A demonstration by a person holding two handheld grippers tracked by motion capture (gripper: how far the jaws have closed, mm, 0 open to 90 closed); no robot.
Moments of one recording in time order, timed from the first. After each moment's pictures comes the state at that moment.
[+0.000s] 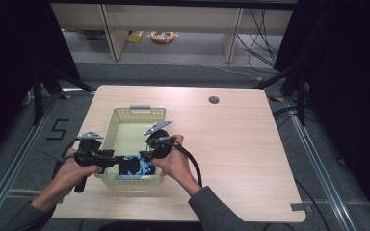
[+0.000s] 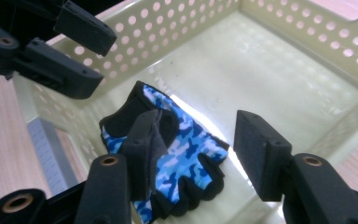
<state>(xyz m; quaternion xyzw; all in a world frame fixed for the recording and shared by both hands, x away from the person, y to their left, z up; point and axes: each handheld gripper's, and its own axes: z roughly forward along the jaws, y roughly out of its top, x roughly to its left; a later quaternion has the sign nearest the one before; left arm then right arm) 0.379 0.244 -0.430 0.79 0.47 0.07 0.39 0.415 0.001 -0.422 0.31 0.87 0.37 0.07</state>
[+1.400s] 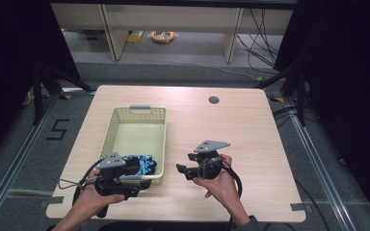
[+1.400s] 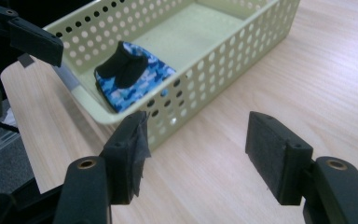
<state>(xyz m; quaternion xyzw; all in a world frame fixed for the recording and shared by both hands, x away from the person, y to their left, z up) 0.308 0.169 -0.430 0.79 0.39 0.05 0.47 0.359 -0.124 -0.430 0.35 0.82 0.44 0.08</state>
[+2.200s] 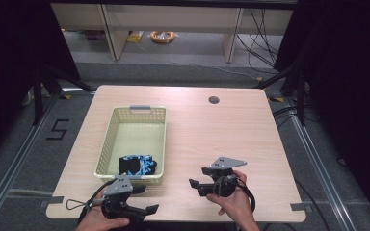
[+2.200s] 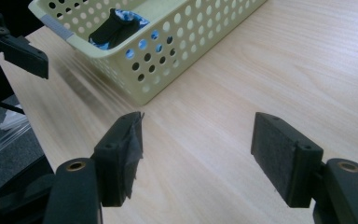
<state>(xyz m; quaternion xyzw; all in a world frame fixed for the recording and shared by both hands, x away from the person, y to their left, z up) 0.271 0.154 -0.468 0.81 0.33 0.03 0.49 0.324 -0.161 -0.454 0.38 0.81 0.44 0.07</state>
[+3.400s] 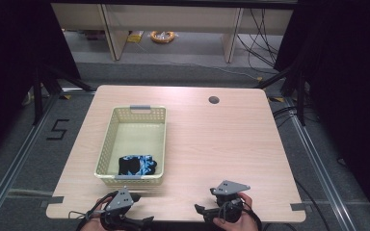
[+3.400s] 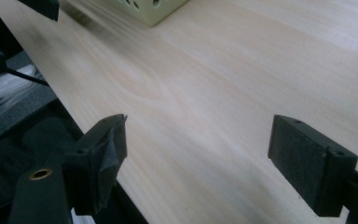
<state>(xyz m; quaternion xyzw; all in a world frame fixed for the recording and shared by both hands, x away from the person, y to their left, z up) 0.257 0.163 -0.503 0.85 0.31 0.07 0.42 0.276 -0.177 -0.492 0.38 0.83 0.39 0.07</state>
